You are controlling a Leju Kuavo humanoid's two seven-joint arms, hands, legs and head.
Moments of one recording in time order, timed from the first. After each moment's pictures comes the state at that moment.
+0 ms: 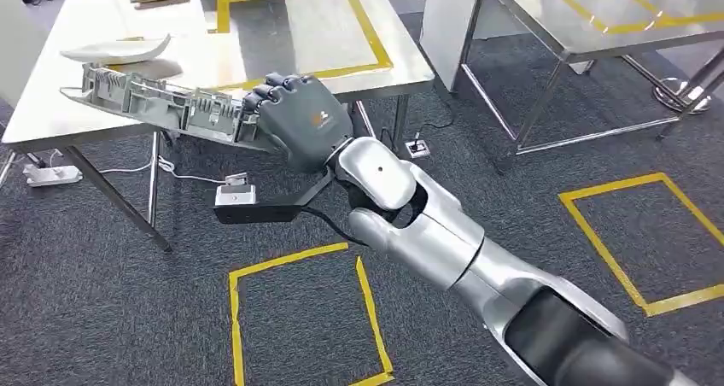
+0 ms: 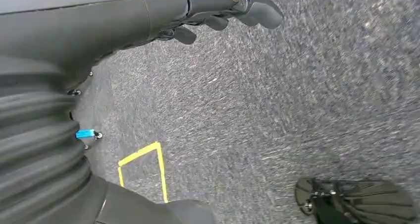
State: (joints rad) left arm -0.12 -0.10 0.79 -0.18 -1.11 0.16 0.06; right arm -0.88 0.01 0.64 -1.27 1.10 -0.16 0.04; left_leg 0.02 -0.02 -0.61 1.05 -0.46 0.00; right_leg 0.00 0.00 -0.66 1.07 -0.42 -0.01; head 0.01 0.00
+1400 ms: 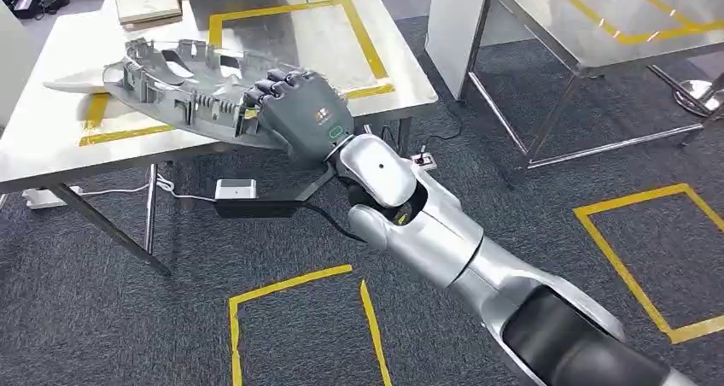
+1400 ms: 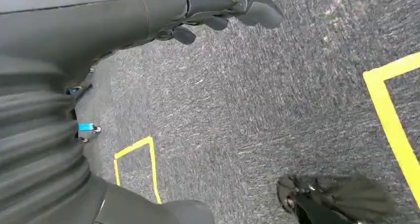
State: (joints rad) left arm -0.11 -0.11 0.80 -0.18 -1.11 0.17 0.06; right arm -0.87 0.01 0.62 -1.28 1.10 -0.16 0.04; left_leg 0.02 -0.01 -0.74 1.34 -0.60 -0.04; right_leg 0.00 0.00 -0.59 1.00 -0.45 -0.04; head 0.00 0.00
